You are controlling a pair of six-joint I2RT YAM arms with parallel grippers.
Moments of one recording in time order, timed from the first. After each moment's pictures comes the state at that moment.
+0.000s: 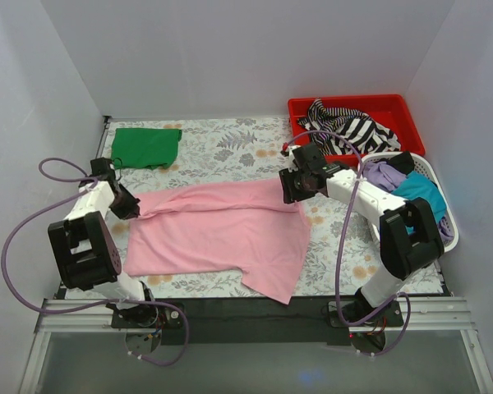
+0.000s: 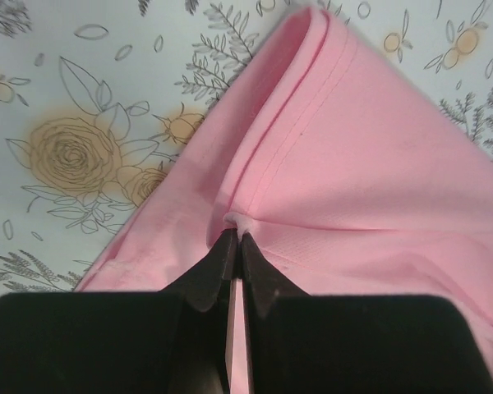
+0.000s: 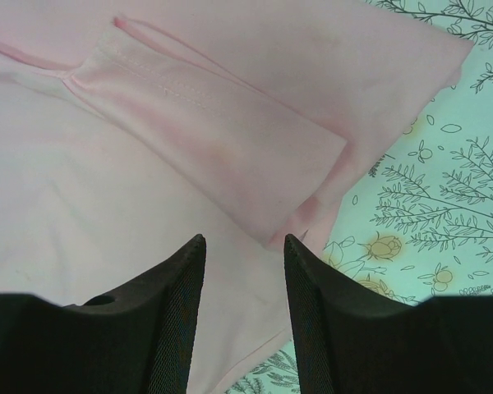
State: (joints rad) left arm 0.30 1.56 0.99 -0.64 0.04 -0.51; right arm 0.51 1.64 1.16 -0.51 -0.09 0.15
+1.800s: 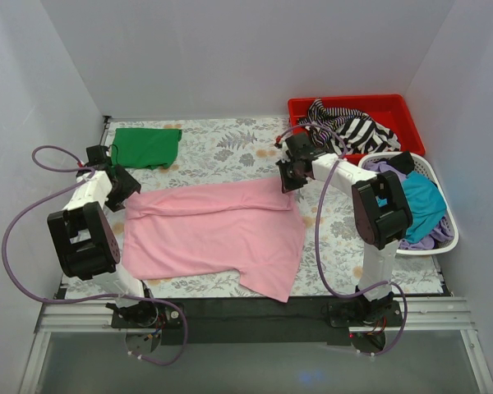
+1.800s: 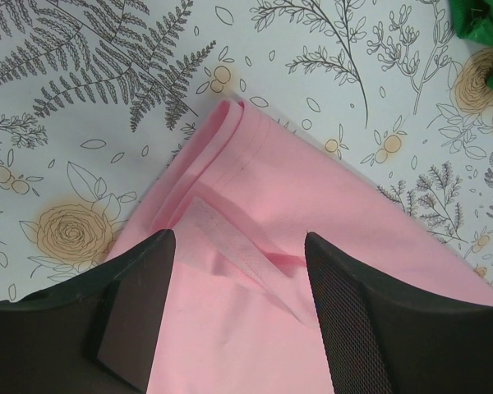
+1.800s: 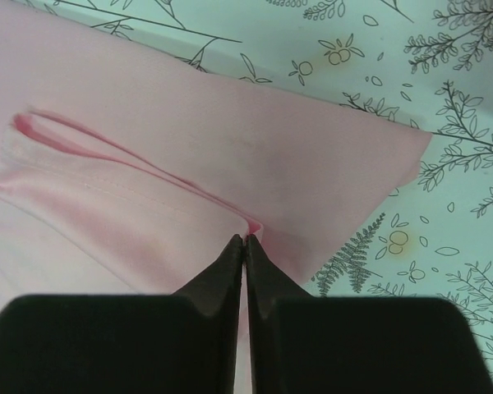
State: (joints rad) left arm 0.30 1.64 1.13 -0.57 -0.03 -0.53; right arm 0.46 1.94 1.39 -0.50 -0.15 0.12
